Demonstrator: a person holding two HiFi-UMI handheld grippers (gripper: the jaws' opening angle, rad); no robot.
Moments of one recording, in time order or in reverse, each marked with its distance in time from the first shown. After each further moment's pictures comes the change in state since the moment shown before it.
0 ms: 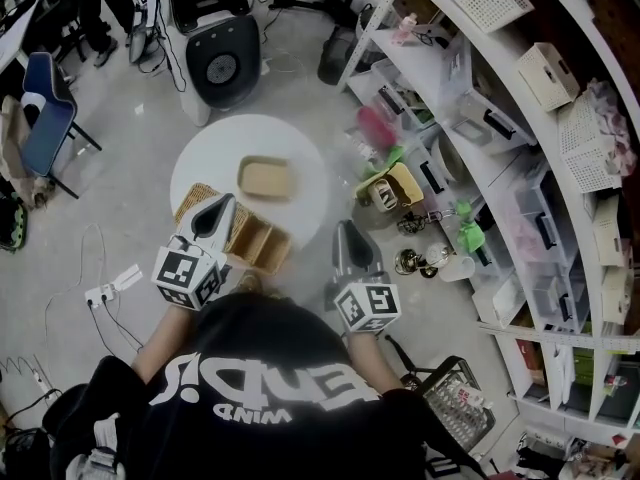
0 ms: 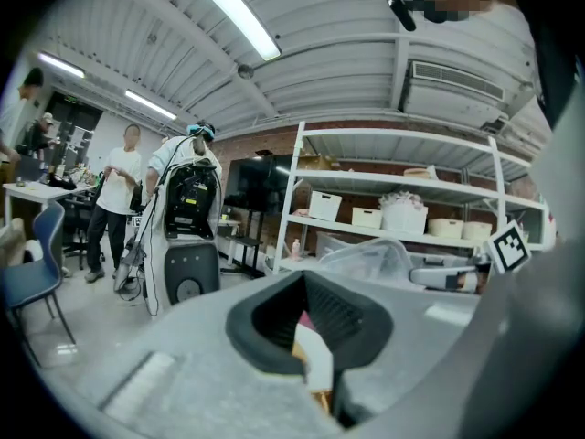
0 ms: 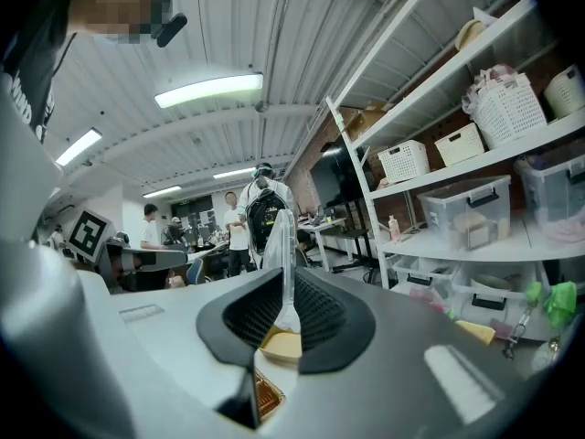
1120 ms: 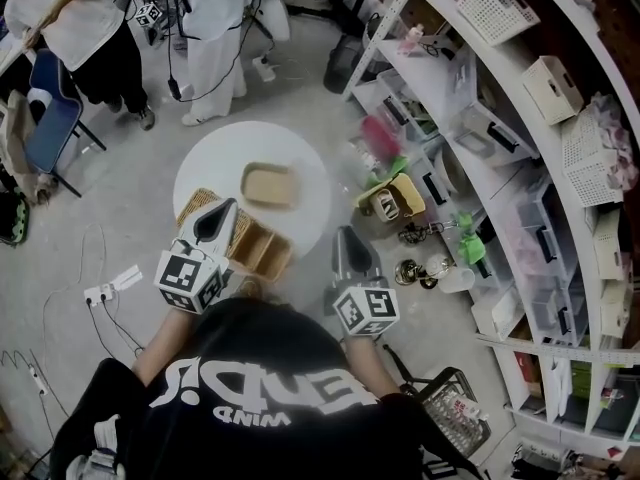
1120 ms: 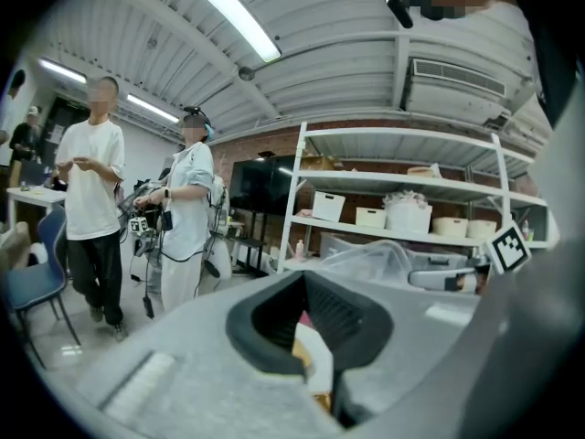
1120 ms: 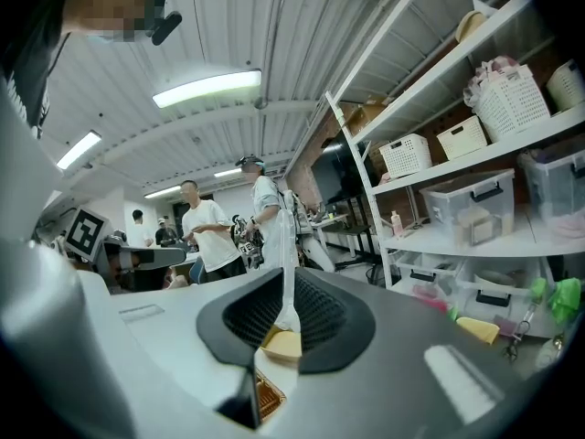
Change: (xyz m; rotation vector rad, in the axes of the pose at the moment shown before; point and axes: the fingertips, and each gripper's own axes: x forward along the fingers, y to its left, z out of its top) left arm 0.001 0.003 0.003 0.009 -0.003 0.025; right arm 0.010 -0.001 -0.003 0.012 0.021 0.015
